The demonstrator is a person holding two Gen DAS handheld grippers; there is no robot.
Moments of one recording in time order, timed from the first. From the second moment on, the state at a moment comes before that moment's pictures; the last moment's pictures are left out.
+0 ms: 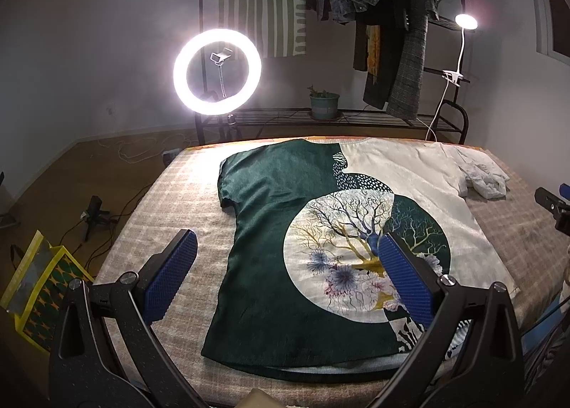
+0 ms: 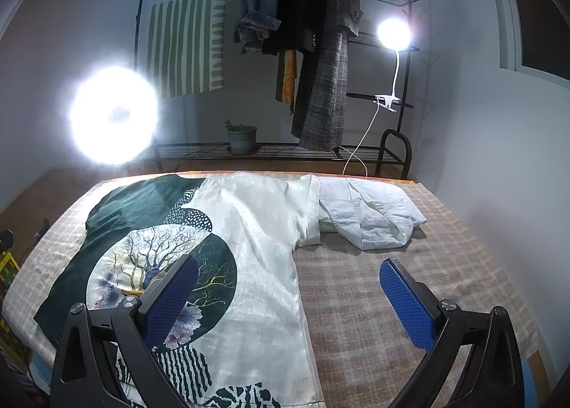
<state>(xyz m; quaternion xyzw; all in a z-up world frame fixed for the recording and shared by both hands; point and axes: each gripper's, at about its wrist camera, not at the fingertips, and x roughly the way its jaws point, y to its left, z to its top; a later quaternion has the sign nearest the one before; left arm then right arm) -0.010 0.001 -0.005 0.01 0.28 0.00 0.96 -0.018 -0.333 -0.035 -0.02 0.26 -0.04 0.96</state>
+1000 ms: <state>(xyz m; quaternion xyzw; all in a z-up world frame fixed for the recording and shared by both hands) -0.025 -0.003 0.009 0.01 0.26 -0.01 0.96 -0.034 -0.329 -0.027 -0.02 0.24 -0.02 0.97</state>
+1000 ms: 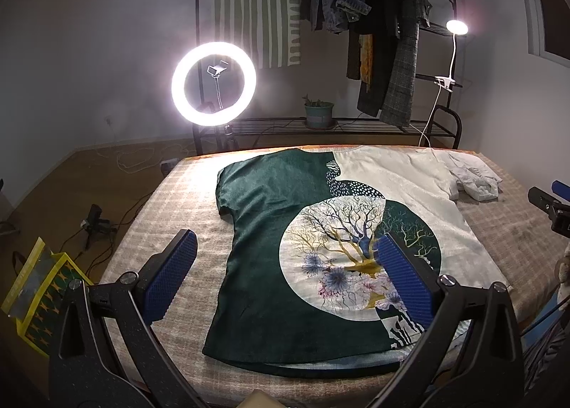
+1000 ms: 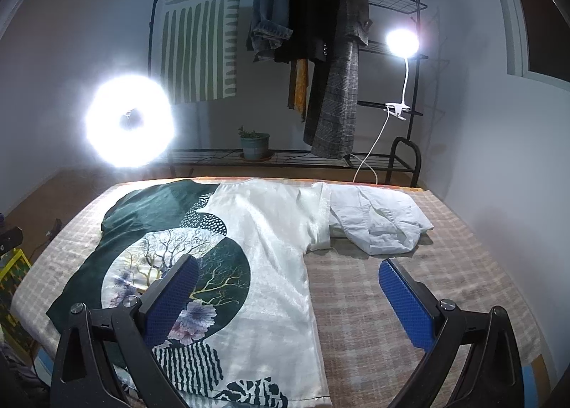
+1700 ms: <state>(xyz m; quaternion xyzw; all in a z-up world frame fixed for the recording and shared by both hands) -0.026 -0.003 0.009 0.01 0.26 -0.01 0.96 -0.031 -0.332 -0.030 -0.02 0.25 -0.02 0.97</state>
